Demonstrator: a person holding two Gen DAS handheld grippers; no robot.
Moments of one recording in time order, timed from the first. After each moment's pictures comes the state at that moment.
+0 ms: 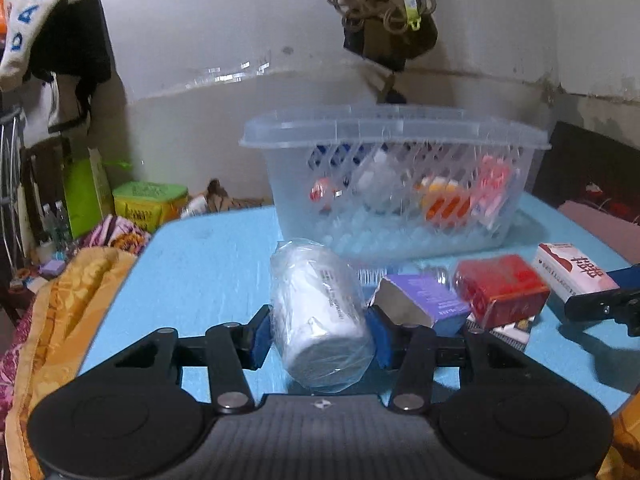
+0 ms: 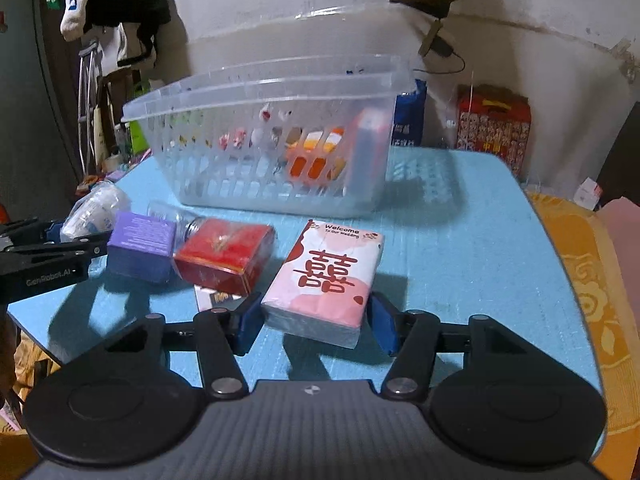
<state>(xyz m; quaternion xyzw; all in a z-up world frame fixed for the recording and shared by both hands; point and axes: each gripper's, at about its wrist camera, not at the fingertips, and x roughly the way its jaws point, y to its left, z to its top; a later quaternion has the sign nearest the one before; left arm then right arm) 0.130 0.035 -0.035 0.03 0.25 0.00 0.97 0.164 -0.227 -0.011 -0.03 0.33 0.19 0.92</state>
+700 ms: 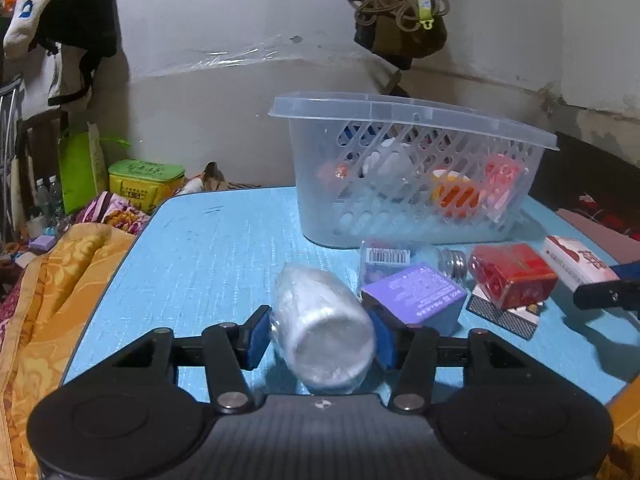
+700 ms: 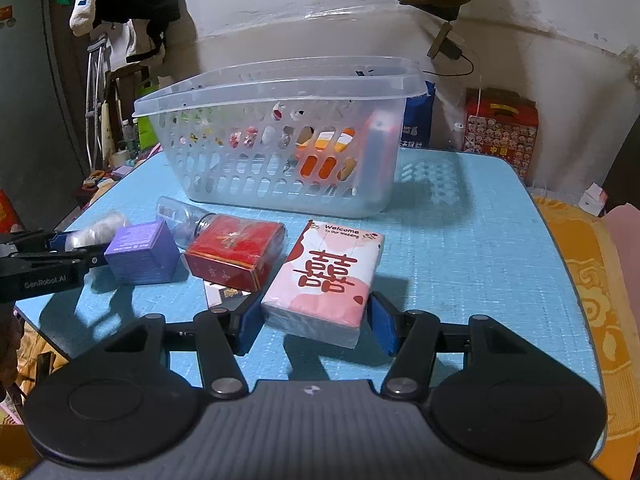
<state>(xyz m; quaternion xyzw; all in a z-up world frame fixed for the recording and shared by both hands) 0.125 0.066 -0.051 -0.01 0.27 -0.02 0.96 0.160 -0.223 -0.012 -0.04 0.33 0.20 0.92</state>
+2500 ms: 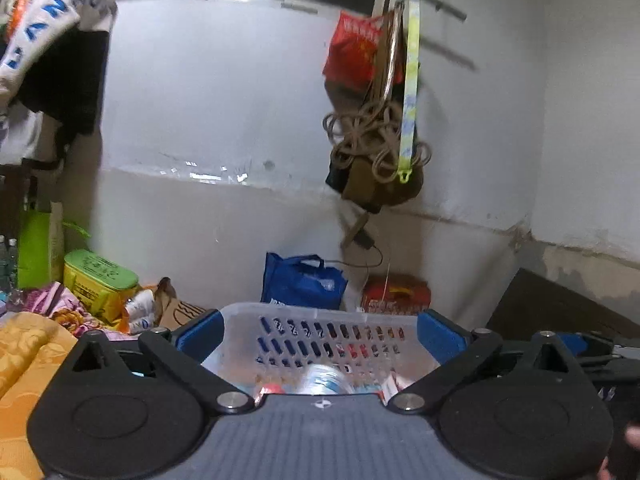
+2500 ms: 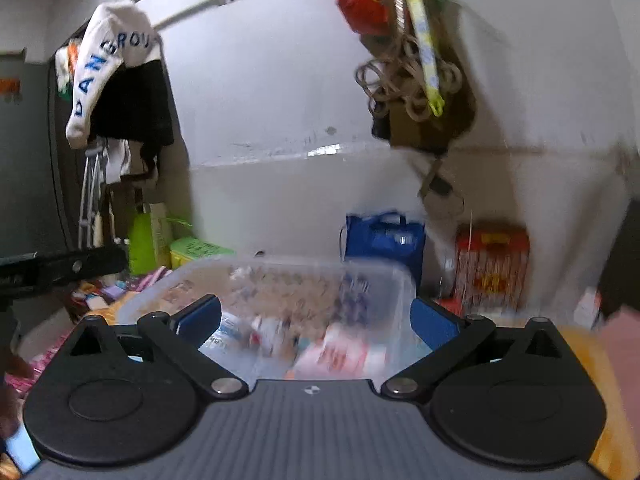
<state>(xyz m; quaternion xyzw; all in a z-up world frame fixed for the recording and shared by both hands) 0.184 0.053 0.076 -0.10 0.11 -0.07 0.99 0.199 -0.212 0.082 0.02 0.17 0.19 0.97</state>
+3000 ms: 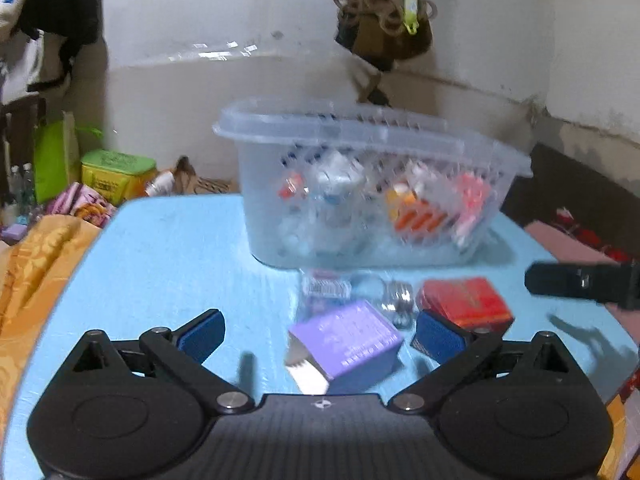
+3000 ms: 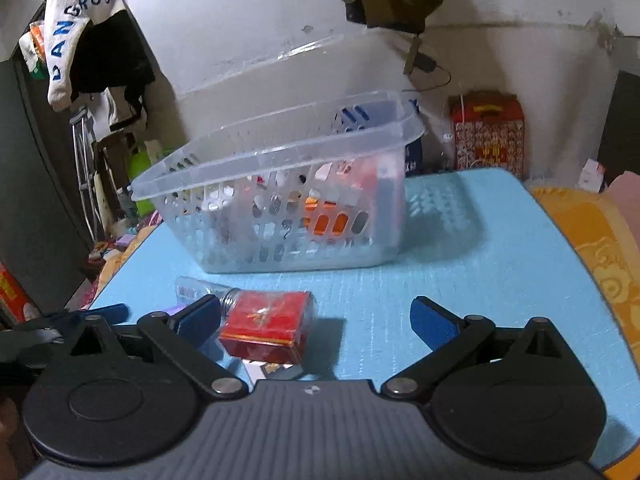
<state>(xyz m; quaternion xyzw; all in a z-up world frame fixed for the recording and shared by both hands) 0.152 0.038 -0.035 -0.04 0.28 -0.05 0.96 0.179 -0.212 0.009 0.06 0.30 0.18 0.93</state>
